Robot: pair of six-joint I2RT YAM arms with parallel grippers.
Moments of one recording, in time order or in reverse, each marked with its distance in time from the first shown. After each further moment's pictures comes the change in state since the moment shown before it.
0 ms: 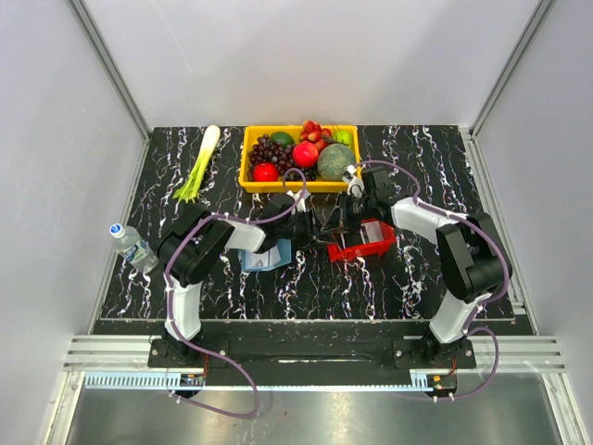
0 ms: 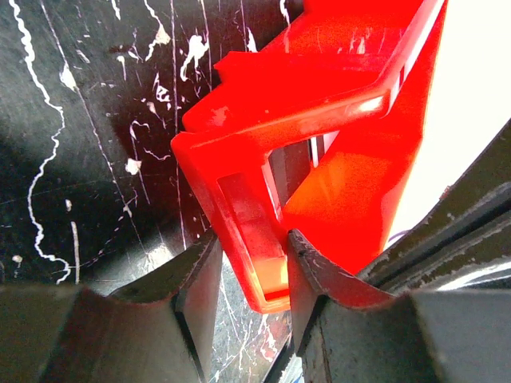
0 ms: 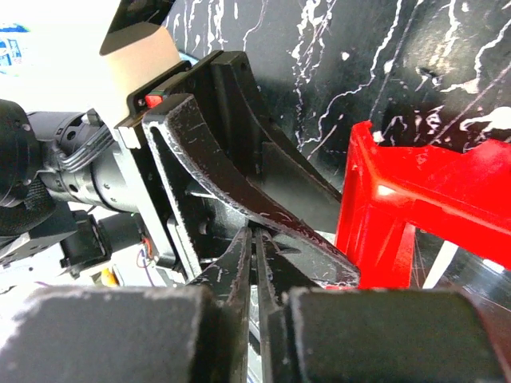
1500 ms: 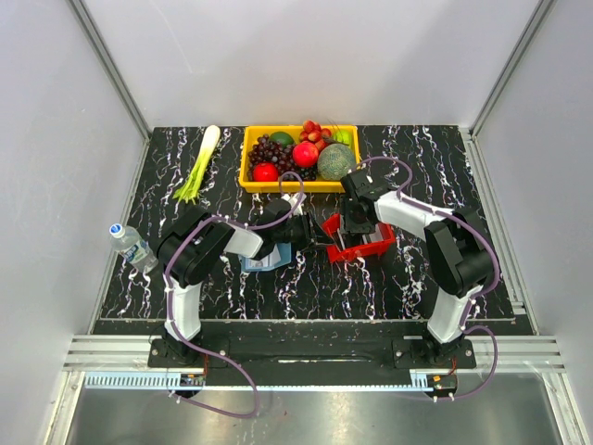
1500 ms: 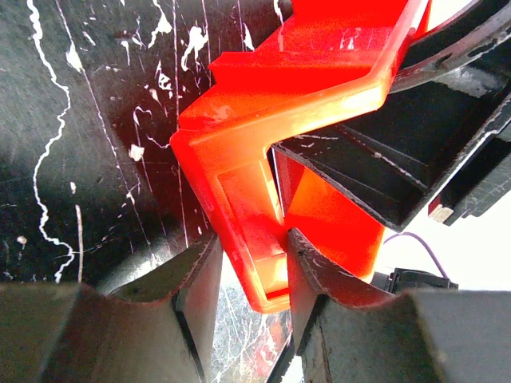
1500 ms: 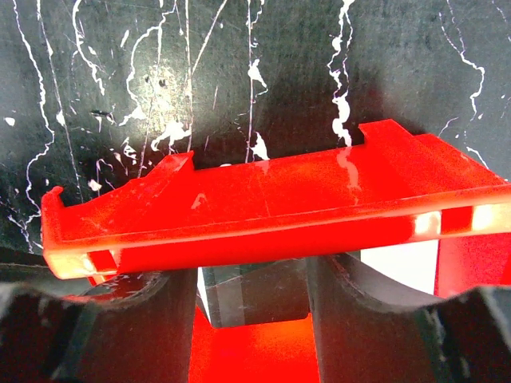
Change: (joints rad) left arm -0.003 -0.008 -0.081 0.140 -0.013 -0.043; right arm 0.103 0.071 0.137 -0.349 0.814 -0.121
